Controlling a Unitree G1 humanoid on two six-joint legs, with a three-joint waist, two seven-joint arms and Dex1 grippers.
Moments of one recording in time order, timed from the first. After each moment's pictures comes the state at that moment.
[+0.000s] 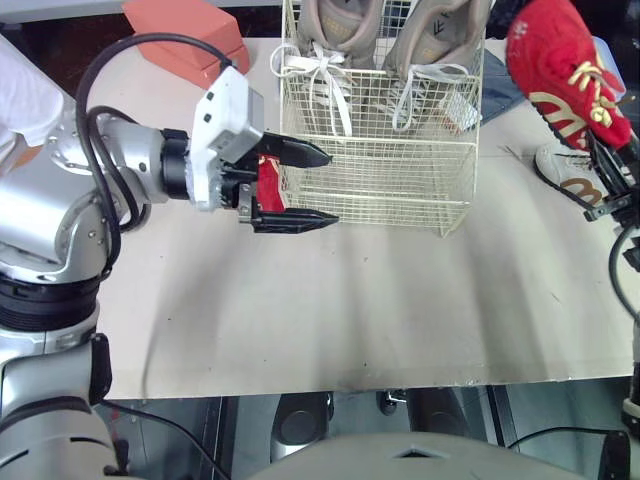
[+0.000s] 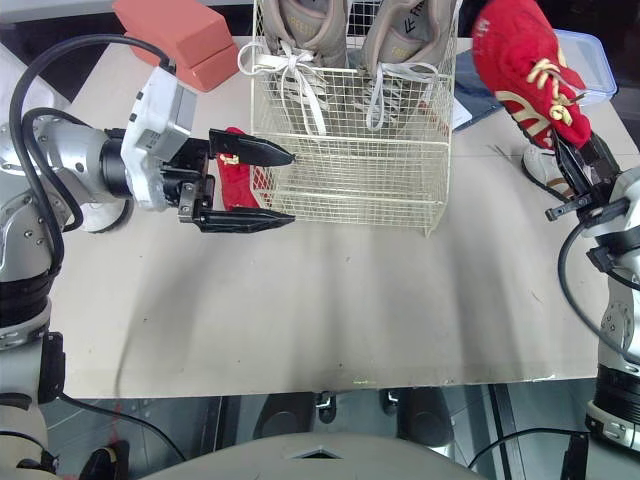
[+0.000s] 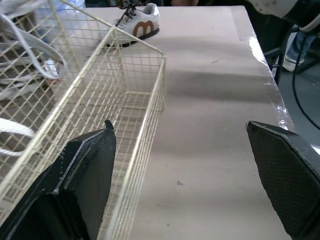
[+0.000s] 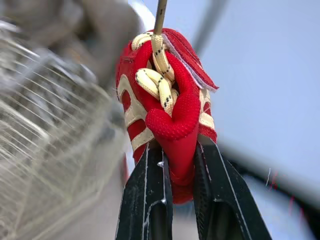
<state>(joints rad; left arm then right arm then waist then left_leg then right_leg) -0.74 0.95 -0.01 -0.31 -0.70 0.76 -1.18 -0.15 -0.58 -0.42 -0.21 0.30 -0.38 0.69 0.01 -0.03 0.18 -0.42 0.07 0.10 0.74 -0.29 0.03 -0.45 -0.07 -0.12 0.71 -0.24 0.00</state>
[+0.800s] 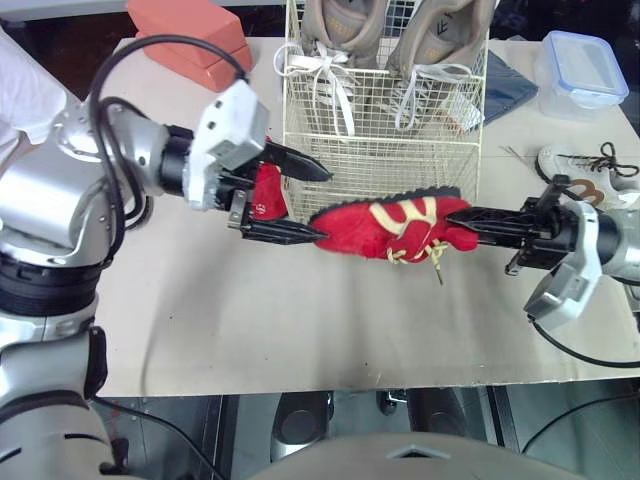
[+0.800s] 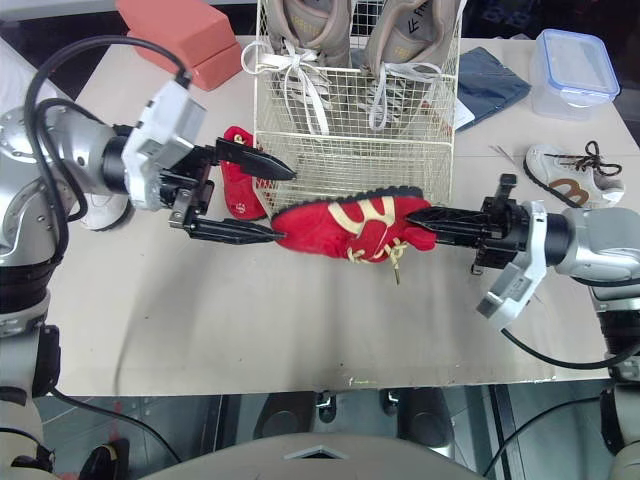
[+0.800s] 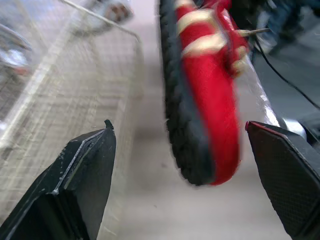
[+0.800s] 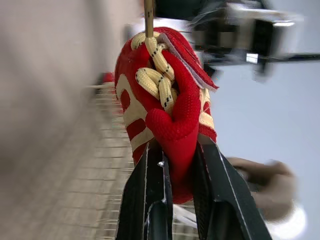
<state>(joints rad) -0.84 0.98 -0.15 -0.24 -0.59 0.69 -1.42 -0.46 -0.85 0.05 0.05 -0.07 -1.19 0.82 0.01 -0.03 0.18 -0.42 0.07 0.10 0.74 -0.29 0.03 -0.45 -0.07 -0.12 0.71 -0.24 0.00</state>
